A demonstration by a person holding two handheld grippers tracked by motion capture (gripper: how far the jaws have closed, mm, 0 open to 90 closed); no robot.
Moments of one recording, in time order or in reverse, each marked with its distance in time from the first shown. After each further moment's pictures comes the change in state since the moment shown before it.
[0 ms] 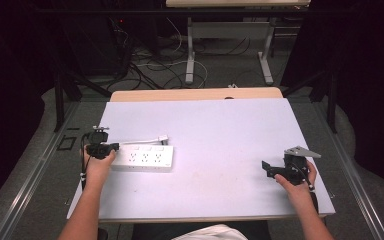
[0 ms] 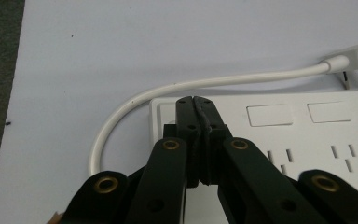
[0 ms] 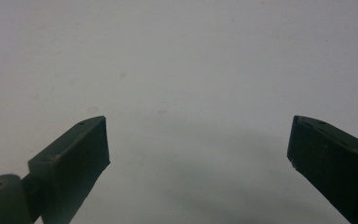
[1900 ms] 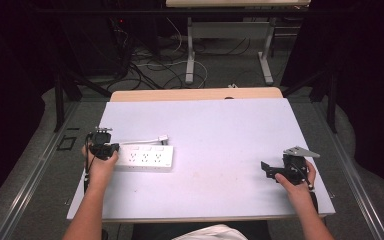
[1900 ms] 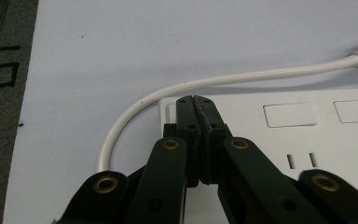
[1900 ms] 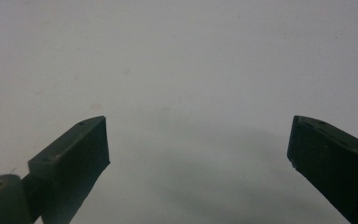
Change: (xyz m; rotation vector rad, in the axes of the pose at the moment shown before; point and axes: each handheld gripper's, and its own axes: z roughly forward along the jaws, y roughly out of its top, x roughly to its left) left arm -0.006 -0.001 0.006 0.004 0.073 0.044; right arm 0.001 -0.001 0.002 0.012 0.016 -0.001
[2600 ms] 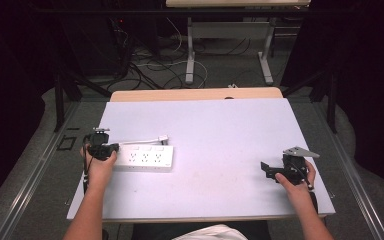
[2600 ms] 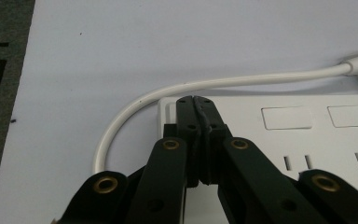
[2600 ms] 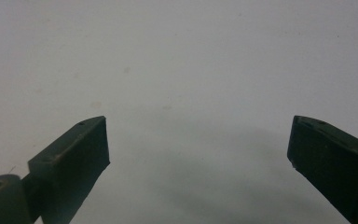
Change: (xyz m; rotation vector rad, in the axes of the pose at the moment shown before) left arm 0.006 -0.003 -0.001 -0.017 -0.040 -0.046; right arm 0.000 0.000 0.001 0.001 -0.002 -0.002
